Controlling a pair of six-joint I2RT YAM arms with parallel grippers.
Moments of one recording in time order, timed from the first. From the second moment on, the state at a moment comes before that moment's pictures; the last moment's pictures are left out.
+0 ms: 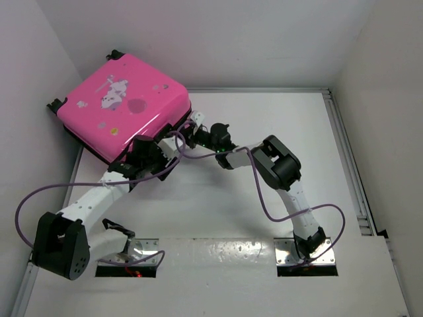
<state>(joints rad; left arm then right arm) -0.30 1.13 0.70 -0.30 0.20 0.47 0.67 2.32 1.31 1.06 -0.41 0.00</state>
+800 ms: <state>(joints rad) -0.34 1.44 0.77 0.01 -0.04 0.42 0.63 2.34 1.36 1.03 -0.40 0.02</state>
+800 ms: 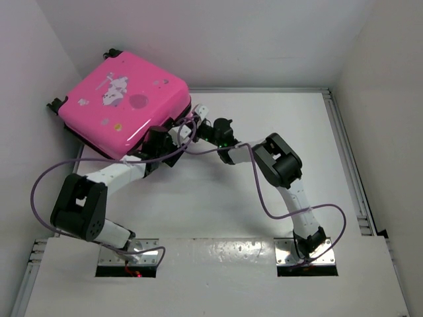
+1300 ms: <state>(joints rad) -0.45 1.58 0.86 0.02 -0.32 0.34 0.61 2.36 1.37 1.04 -0.39 0.02</state>
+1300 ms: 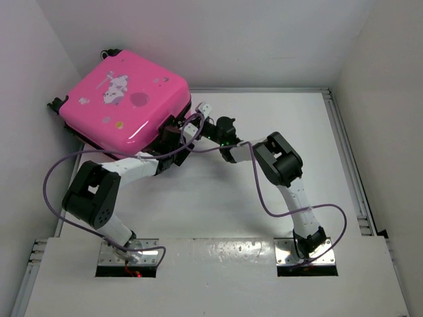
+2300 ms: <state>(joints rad) -0.42 1.37 0.62 0.11 -0.33 0.46 0.58 2.35 1.31 1.11 -0.51 -0.02</state>
